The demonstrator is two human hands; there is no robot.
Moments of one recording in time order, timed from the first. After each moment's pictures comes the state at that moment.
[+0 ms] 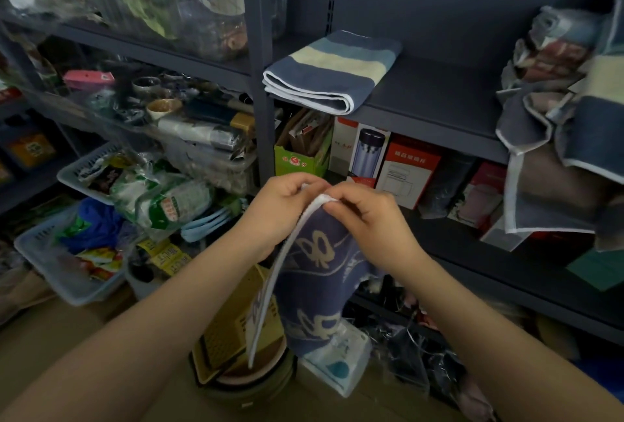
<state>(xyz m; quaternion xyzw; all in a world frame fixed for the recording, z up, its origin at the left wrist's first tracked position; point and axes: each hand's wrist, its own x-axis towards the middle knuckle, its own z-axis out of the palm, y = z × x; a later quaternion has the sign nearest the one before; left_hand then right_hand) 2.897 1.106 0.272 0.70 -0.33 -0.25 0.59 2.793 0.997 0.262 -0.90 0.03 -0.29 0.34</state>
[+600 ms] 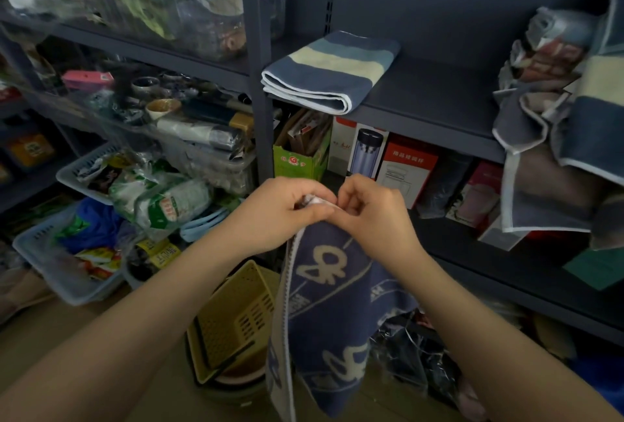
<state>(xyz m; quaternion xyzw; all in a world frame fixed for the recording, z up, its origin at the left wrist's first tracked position) 2.896 1.123 0.288 0.73 -0.52 -0.17 0.42 2.789 0.999 0.267 -0.89 0.13 -0.29 0.34</state>
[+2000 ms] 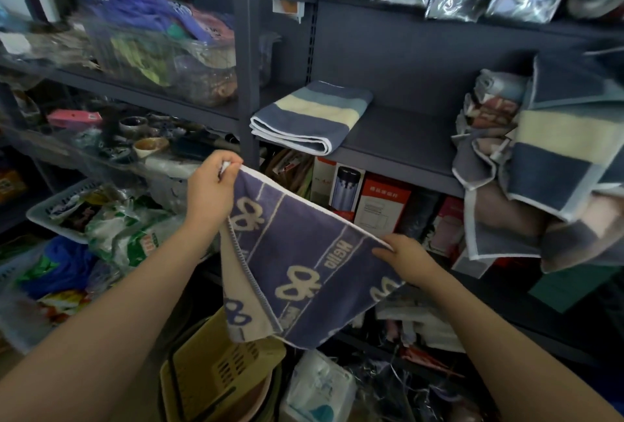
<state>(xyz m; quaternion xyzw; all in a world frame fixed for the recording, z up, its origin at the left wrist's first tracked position) 2.981 1.110 0.280 0.77 -0.27 0.10 0.57 2.759 0.899 0.230 -0.92 0.29 -0.03 0.26</state>
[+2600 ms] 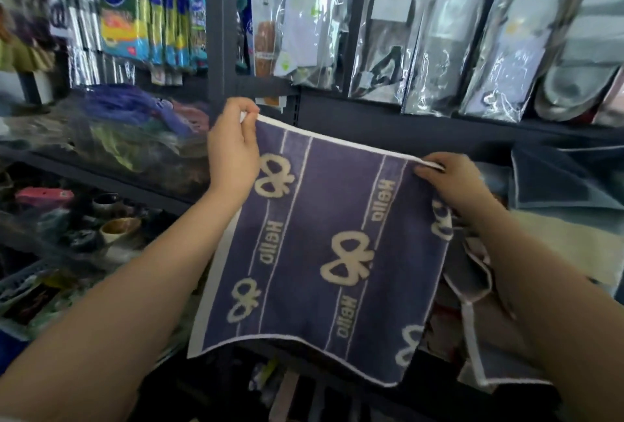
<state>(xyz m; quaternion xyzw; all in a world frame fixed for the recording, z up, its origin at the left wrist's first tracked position) 3.023 0.990 0.436 0.62 -0.36 0.31 0.62 2.823 0.757 0.441 -0.87 0.28 -0.37 0.16</state>
